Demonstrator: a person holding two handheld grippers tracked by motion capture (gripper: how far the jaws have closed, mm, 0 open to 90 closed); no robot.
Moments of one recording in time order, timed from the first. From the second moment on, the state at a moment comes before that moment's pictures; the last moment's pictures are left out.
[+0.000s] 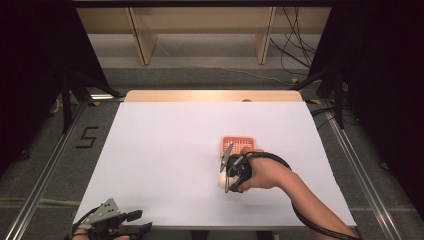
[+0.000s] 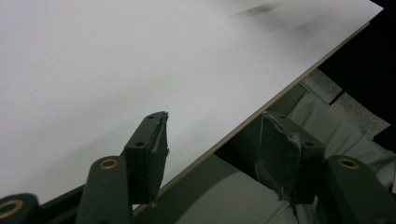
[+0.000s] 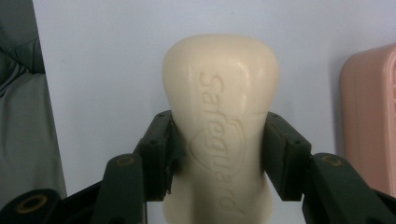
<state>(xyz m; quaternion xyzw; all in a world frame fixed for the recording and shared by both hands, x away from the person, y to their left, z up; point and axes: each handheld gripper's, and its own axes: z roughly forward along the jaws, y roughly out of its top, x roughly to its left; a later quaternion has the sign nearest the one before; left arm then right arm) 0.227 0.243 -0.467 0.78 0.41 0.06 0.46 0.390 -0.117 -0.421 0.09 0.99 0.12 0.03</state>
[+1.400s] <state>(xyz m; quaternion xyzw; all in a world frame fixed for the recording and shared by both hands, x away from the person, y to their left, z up) 0.228 0.243 -0.467 0.79 0.41 0.06 0.46 0.406 -0.138 -0.415 0.13 0.99 0.09 0.05</state>
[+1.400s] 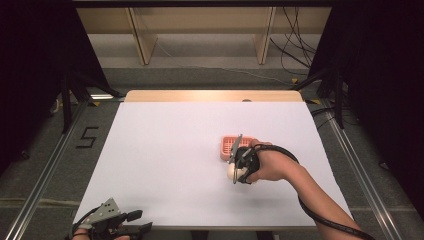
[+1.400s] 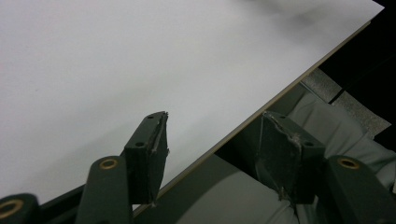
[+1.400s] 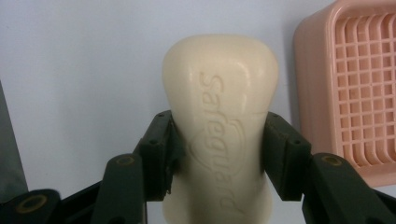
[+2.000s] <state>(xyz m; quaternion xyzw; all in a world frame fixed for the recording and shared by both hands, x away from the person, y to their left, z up) 0.228 0.243 -0.467 0.78 0.41 0.06 0.46 0.416 -0.144 -0.413 0.12 0.99 0.09 0.05</state>
